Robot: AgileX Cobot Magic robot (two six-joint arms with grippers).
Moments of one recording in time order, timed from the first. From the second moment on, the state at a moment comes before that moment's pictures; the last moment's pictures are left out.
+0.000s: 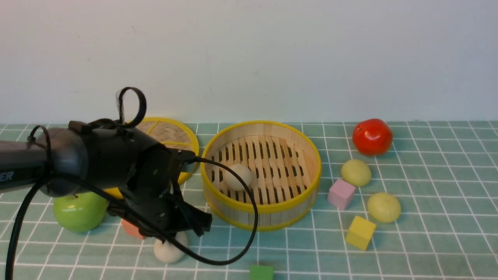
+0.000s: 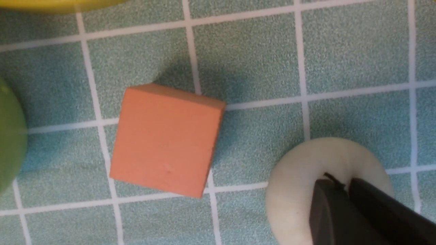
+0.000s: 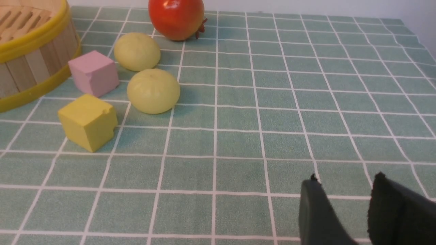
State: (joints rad) right arm -0.06 -0.01 0.02 -0.02 0.37 0.02; left arm -0.47 1.78 -1.05 0.17 0.63 -0.46
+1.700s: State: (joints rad) right arm -0.06 -0.01 0.02 -0.02 0.37 0.02; left arm -0.47 2.05 -1.85 0.12 0.80 -0.39
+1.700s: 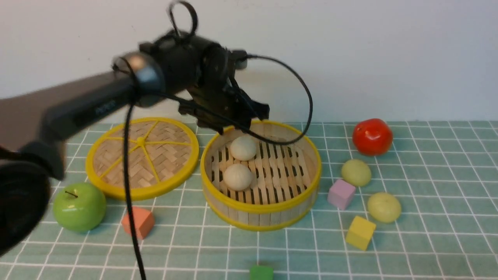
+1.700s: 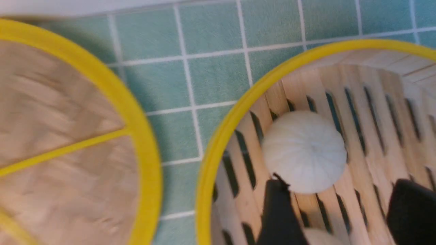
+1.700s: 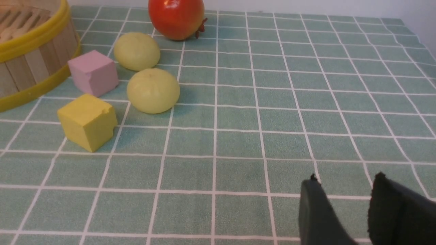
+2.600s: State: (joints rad) right arm -0.06 -0.01 0.02 -0.02 0.37 0.02; left arm -0.47 0.44 -0.77 0.07 0.86 -0.51
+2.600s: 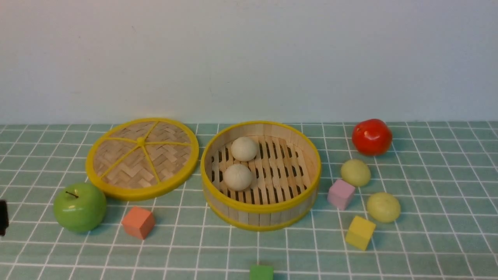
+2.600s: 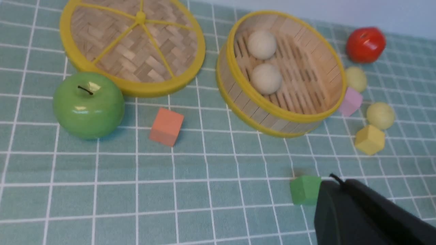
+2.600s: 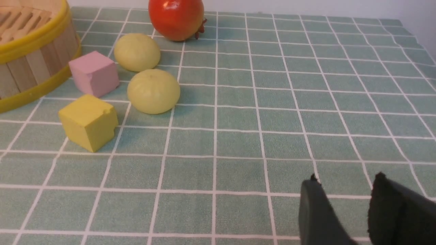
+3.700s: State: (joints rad) right arm -0.06 -0.01 0.02 -0.02 0.37 0.02; left arm -0.47 0.27 -0.61 0.06 0.67 -0.64
